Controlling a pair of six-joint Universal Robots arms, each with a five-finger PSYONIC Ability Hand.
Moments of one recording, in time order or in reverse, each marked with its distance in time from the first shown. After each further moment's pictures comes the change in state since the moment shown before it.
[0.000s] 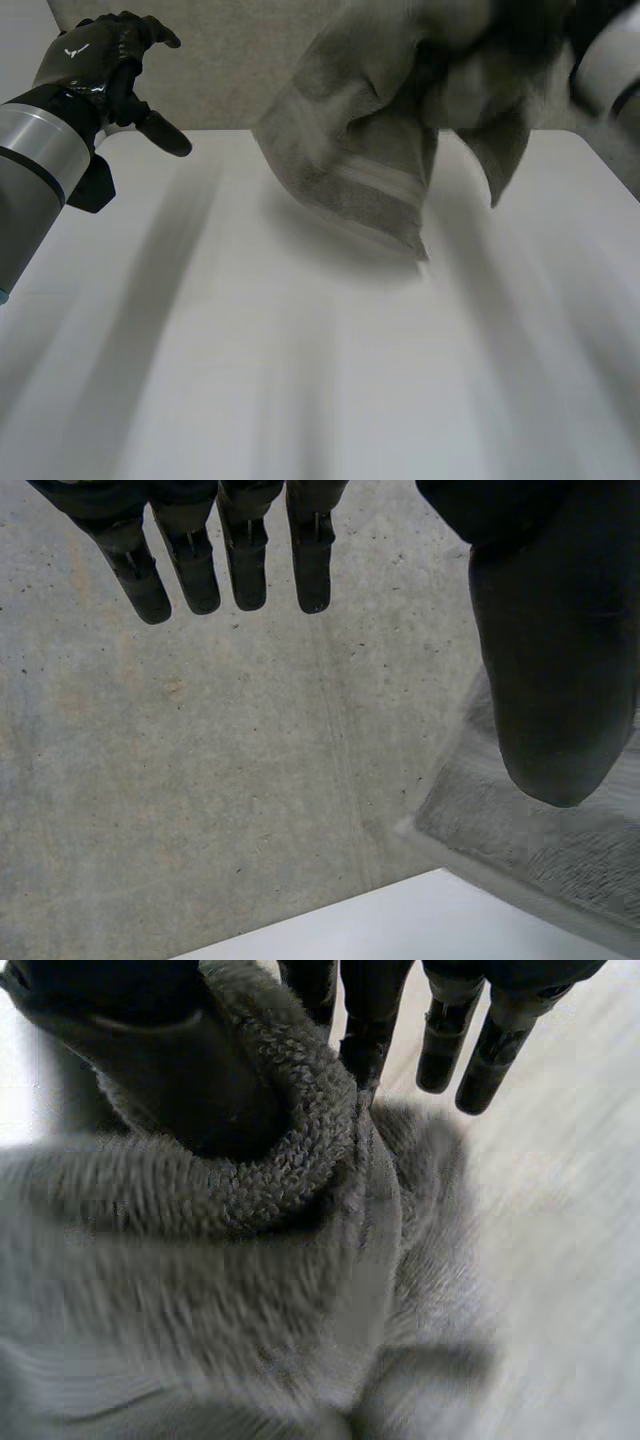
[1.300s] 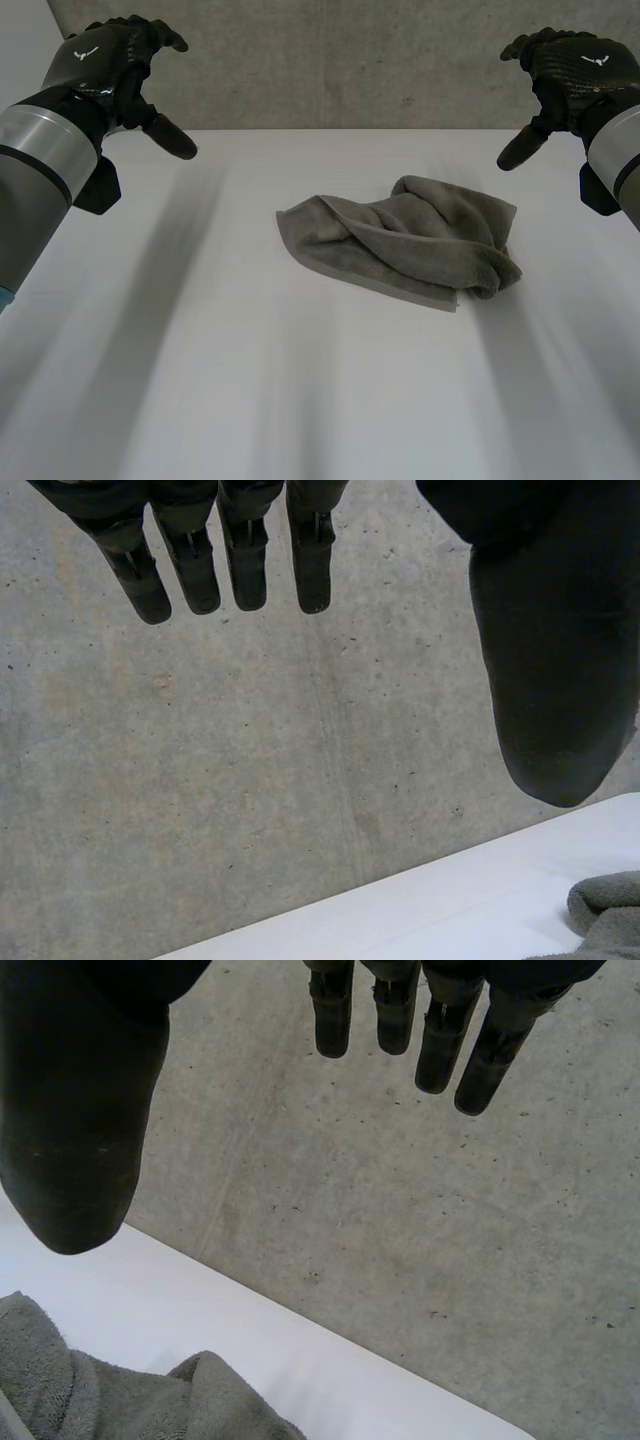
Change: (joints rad) left arm -0.014 -0.014 0.015 -0.013 -0.002 0.010; right arm -0.004 -0.089 0.178 0.108 0.245 0.145; left_hand 0.000 0.000 0.000 0.000 0.000; right_hand -1.064 -1.020 0.000 0.000 -1.081
